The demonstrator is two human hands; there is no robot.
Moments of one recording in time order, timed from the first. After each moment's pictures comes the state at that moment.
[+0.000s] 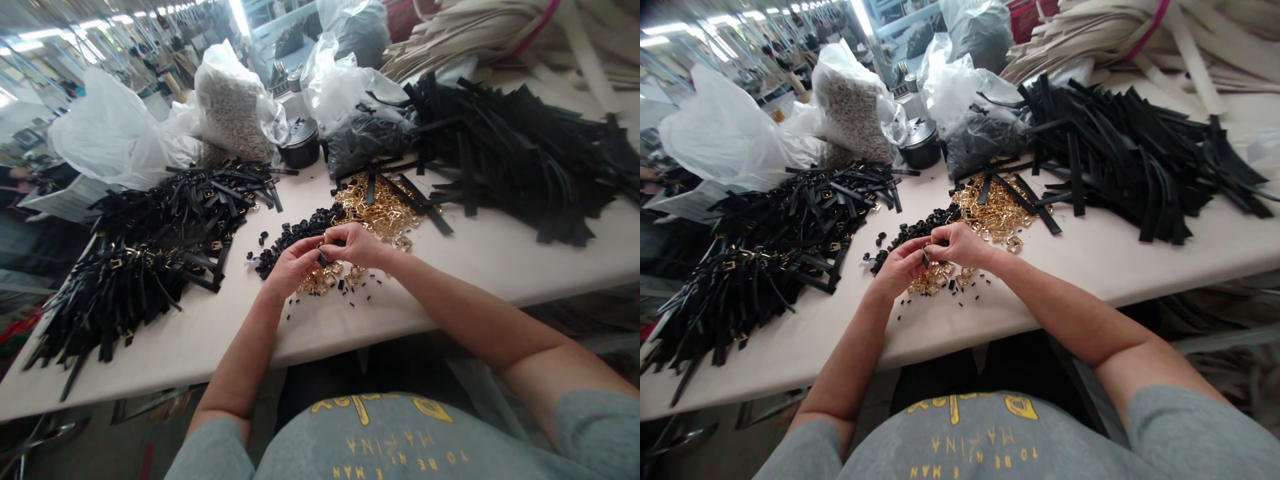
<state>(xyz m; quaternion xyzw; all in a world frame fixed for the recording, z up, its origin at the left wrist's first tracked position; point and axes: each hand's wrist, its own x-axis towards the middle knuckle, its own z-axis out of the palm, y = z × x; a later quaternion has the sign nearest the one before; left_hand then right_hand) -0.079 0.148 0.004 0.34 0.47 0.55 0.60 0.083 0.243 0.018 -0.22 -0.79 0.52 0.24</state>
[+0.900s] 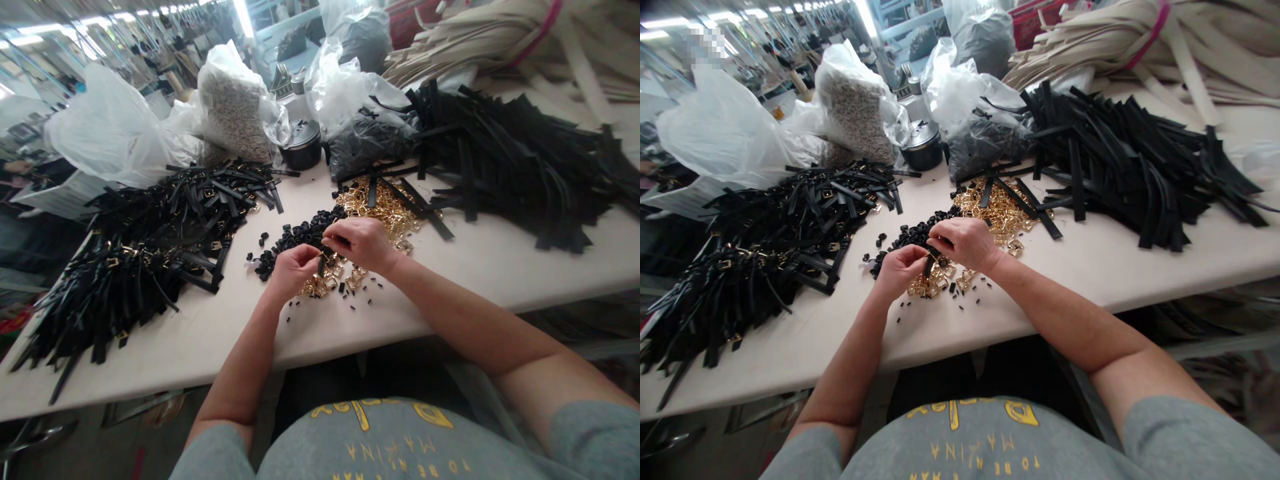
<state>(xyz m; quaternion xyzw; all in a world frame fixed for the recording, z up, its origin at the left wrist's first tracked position) -0.076 0.143 0.008 0.47 0.62 0.49 0.41 0.089 0.248 0.018 -0.22 -0.89 0.16 0.36</state>
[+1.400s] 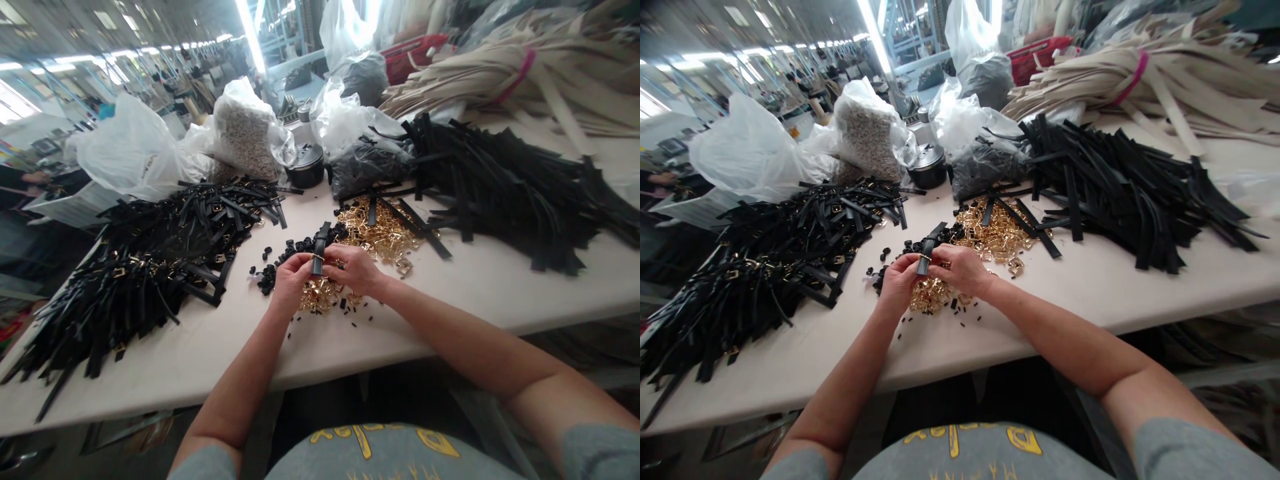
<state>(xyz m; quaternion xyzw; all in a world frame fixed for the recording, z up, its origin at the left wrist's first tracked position) -0.071 0.152 0.000 0.31 0.54 0.64 0.45 0.079 0.240 0.003 -0.19 -0.85 0.35 0.34</state>
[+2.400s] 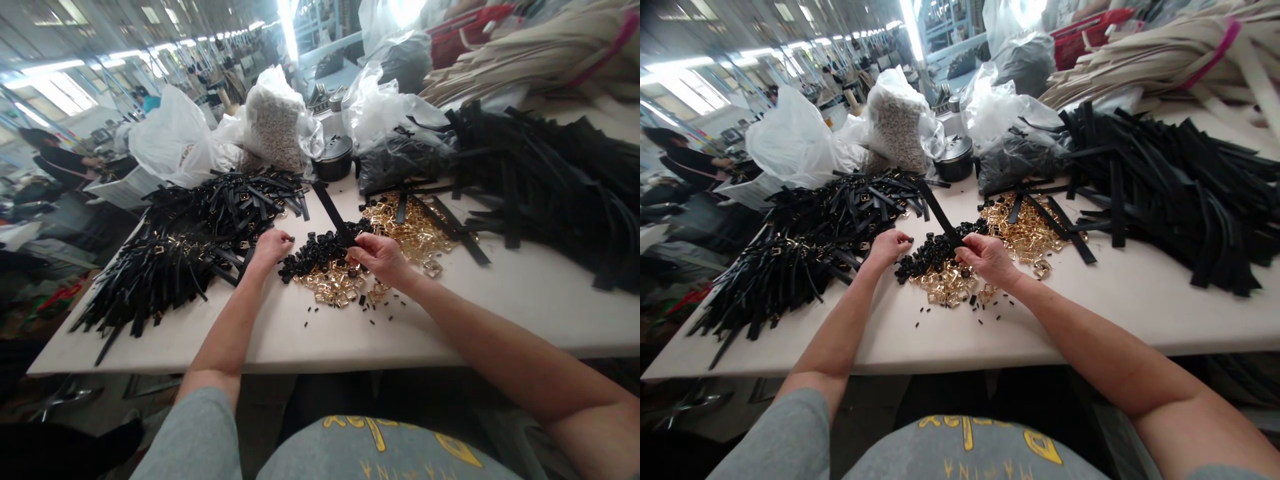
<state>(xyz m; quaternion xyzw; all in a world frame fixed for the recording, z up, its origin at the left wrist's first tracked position) -0.210 0.183 0.010 0.55 0.82 0.16 0.06 0.075 0.245 -0.003 -0.25 -0.70 0.57 0.34</state>
